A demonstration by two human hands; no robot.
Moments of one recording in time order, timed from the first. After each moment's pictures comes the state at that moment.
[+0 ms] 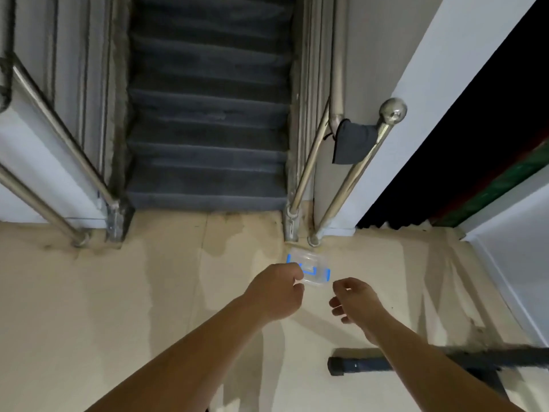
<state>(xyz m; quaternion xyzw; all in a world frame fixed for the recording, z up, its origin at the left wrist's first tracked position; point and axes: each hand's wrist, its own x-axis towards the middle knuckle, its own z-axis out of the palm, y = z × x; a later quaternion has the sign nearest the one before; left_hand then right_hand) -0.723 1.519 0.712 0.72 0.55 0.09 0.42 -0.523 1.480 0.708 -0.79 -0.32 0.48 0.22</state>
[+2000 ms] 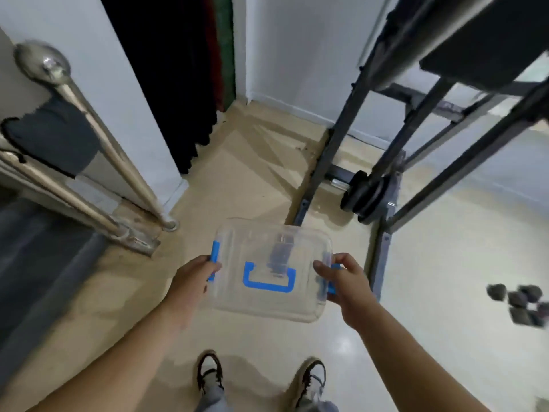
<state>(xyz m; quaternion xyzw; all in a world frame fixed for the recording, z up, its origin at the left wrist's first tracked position) -0.577 1.616 0.675 0.62 0.43 -0.09 0.65 -0.476 1.333 0.708 -0.71 0.24 0.30 0.59</state>
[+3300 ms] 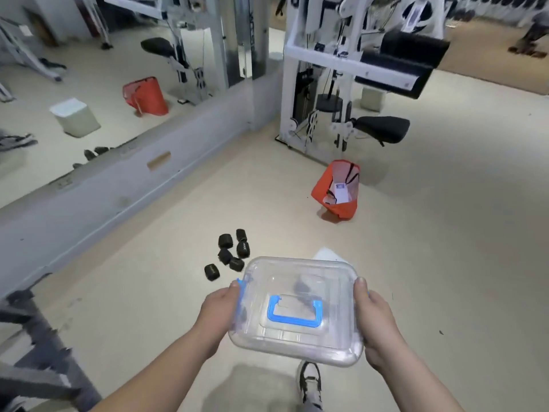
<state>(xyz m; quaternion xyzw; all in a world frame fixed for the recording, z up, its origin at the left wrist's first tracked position) -0.390 0.389 0.728 0.79 -0.08 -0.44 0.42 -0.642 0.257 0.763 -0.42 0.63 -0.21 0.61</state>
